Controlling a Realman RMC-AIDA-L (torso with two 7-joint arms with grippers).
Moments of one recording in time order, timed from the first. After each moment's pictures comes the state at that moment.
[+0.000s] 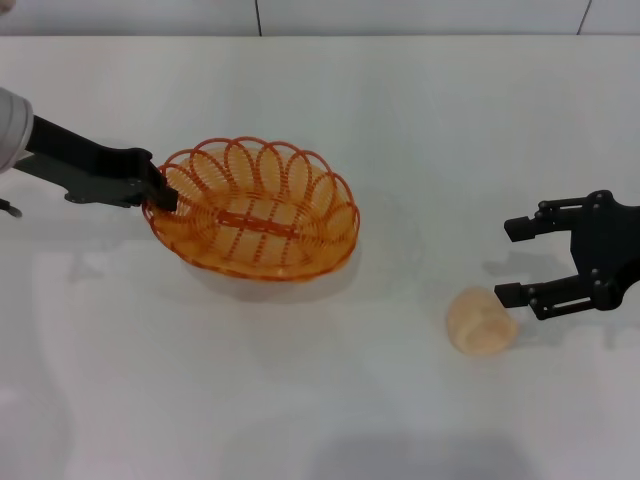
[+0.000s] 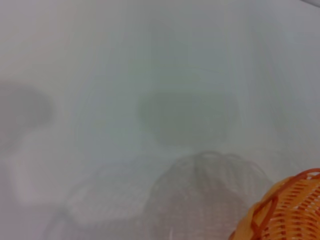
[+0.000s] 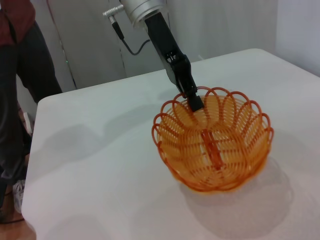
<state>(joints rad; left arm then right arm) -0.77 -1.97 0.78 0.85 2.56 1.58 -2.70 0.35 2.01 -1.12 -1.26 -1.93 -1.64 1.71</state>
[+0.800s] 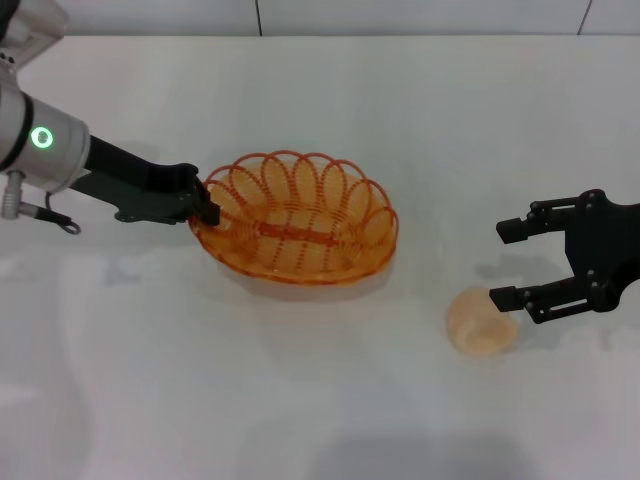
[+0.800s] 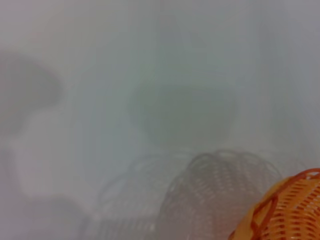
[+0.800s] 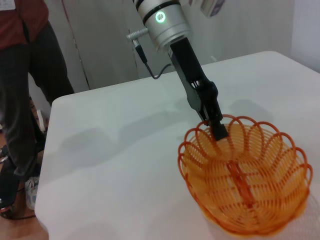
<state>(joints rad) -0.80 -2.02 0.80 0.74 2.55 1.47 -2.76 0.37 2.01 -1.12 -1.26 -1.93 -1.67 1.71</state>
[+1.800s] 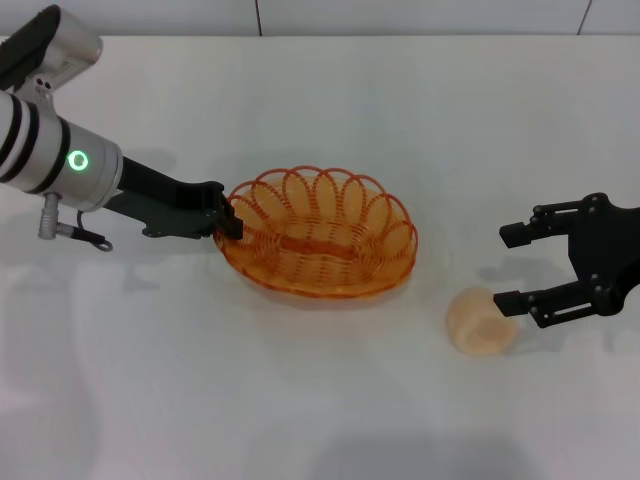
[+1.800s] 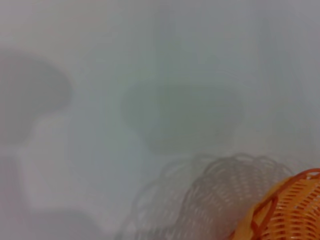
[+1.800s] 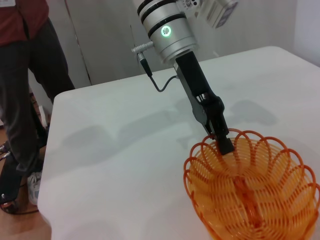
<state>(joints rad) -0.80 -2.05 0.82 0.68 2.54 1.39 -2.74 0.37 2.01 -1.12 -1.26 -1.94 -1.68 1.71</state>
